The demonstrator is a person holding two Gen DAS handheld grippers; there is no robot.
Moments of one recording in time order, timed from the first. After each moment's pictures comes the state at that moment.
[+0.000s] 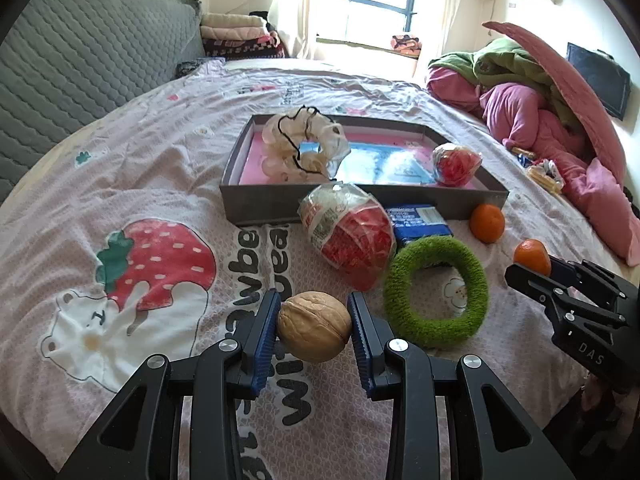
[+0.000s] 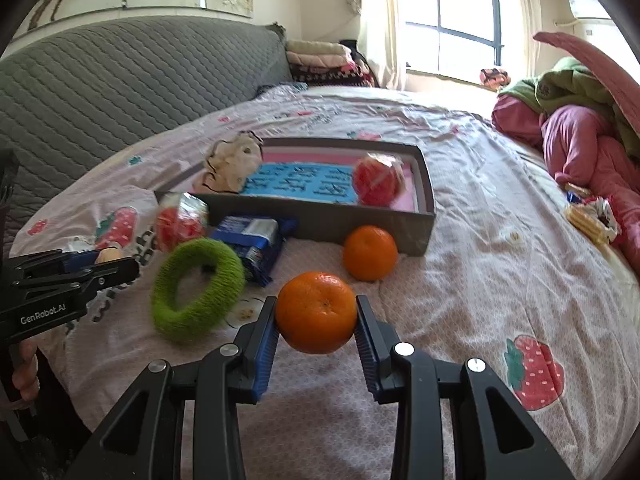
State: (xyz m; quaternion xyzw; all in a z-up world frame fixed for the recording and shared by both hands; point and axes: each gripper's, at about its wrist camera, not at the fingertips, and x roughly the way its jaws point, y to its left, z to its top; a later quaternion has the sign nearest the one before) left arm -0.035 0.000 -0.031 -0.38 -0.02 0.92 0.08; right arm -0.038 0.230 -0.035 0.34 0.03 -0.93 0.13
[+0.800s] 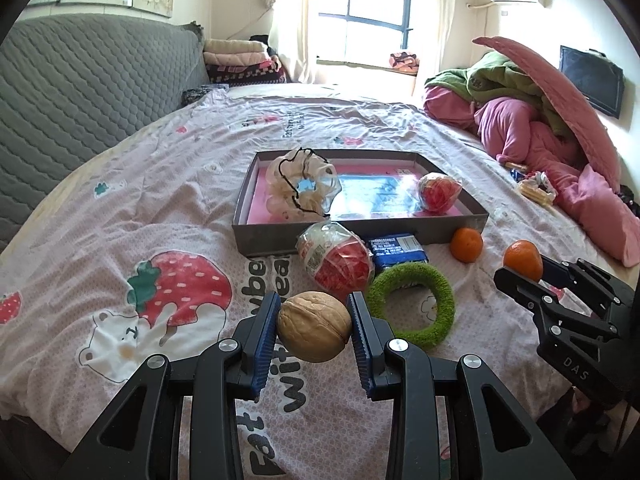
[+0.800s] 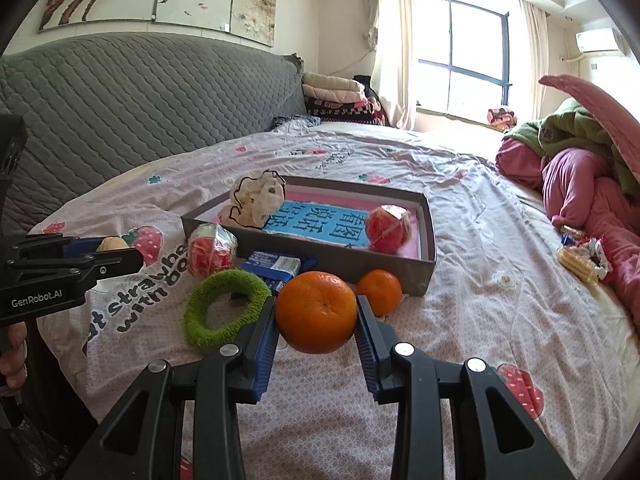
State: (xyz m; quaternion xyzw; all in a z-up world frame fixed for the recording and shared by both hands) left arm -0.007 0.004 0.006 -0.34 -0.01 0.94 0.07; right arm -0.014 0.221 -0.010 0.27 0.06 -0.95 0.15
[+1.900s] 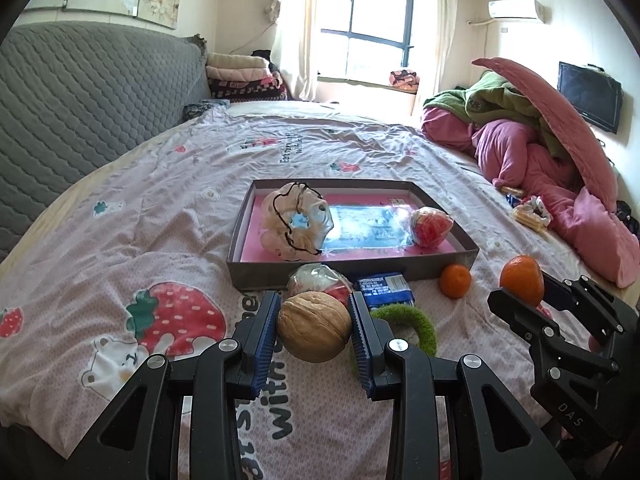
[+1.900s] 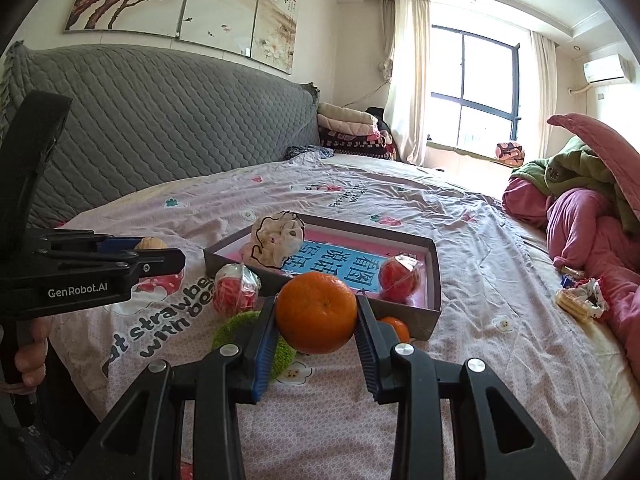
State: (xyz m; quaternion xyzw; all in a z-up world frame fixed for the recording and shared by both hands) left arm -0.017 0.011 0.031 -0.31 -0.02 0.95 0.07; right arm -0.004 0.209 0.015 0.22 0.07 -0.96 0.16
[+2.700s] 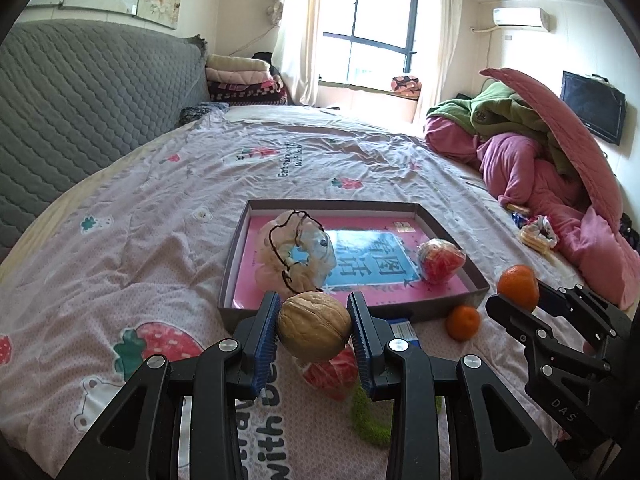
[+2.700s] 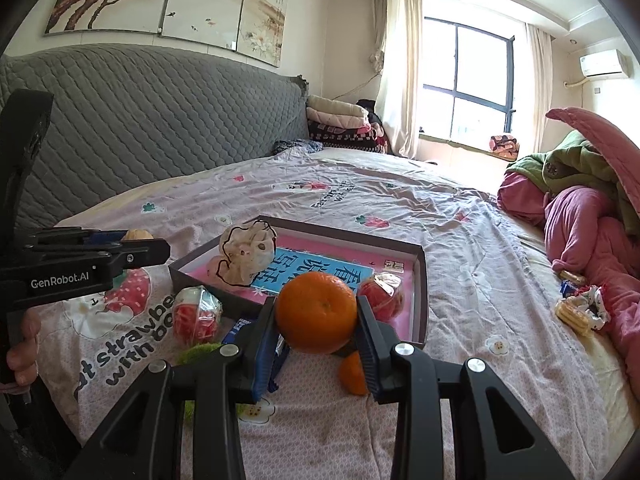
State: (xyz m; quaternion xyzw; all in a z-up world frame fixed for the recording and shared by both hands) left arm -0.065 0.012 0.044 -0.30 -0.03 0.95 0.07; right arm -0.055 0.219 0.022 0.23 0.07 -0.96 0.15
